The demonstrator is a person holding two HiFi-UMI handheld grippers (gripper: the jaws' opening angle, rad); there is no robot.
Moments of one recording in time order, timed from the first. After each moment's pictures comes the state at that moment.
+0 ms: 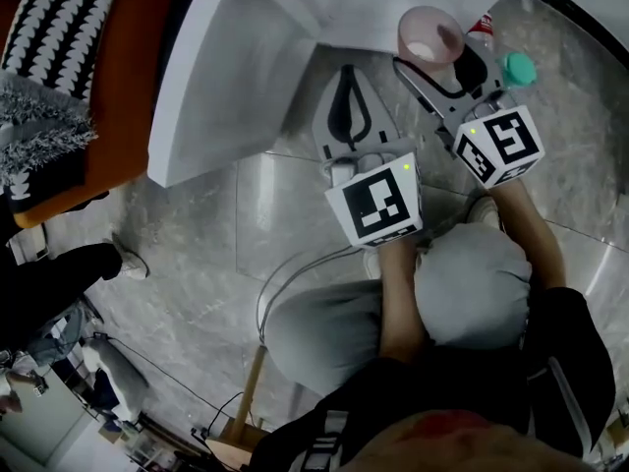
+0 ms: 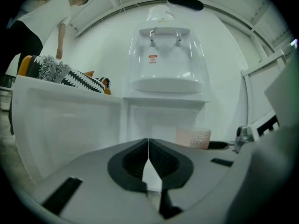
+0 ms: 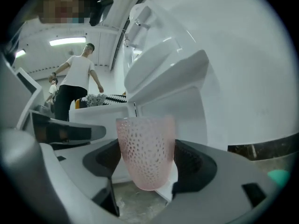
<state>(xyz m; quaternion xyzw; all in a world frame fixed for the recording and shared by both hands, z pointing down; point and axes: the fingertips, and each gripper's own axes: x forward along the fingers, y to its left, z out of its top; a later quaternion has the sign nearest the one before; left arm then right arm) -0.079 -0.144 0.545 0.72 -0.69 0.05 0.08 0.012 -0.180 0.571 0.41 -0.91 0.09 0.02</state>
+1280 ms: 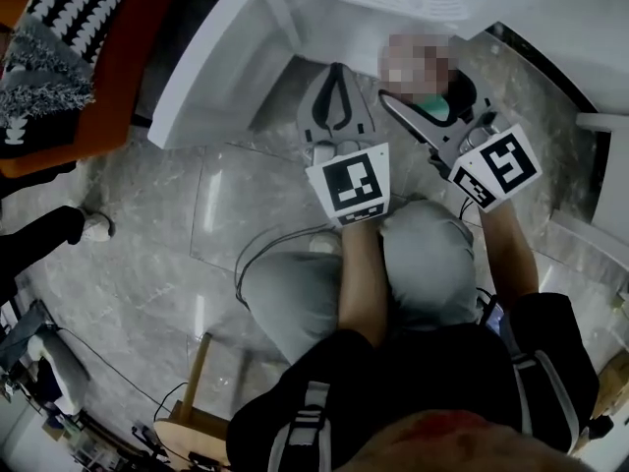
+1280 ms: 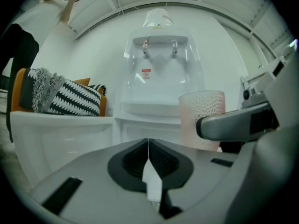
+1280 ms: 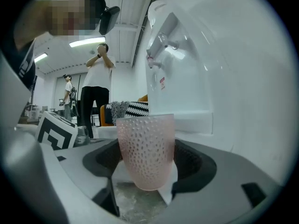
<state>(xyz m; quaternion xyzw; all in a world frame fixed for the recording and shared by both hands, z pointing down) -0.061 -0.148 0.482 0.73 -0.68 0.05 0.06 0.011 -0.141 0.445 0.29 -0.95 0.05 0.07</state>
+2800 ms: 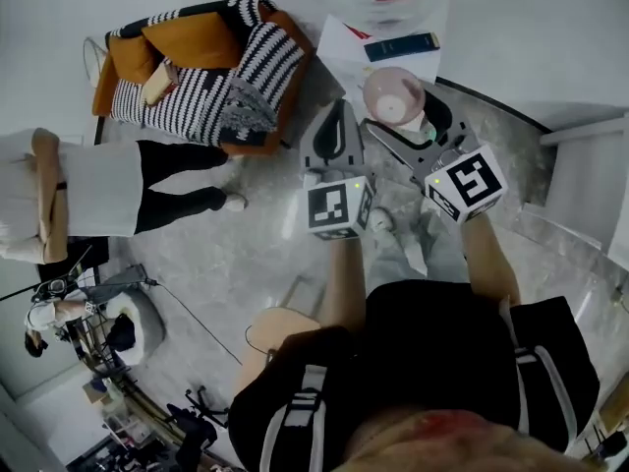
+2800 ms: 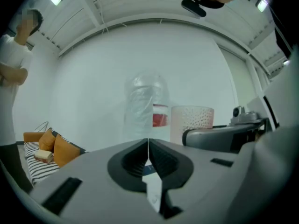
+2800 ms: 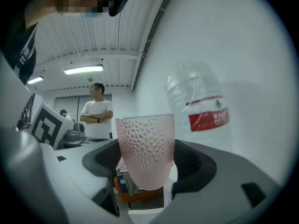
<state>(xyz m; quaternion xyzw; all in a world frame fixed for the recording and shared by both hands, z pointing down) -0.043 -0.080 -0.192 0.76 -0.65 0.04 0.04 0.023 -0.081 -0.210 0.30 -0.95 0.05 -0.01</state>
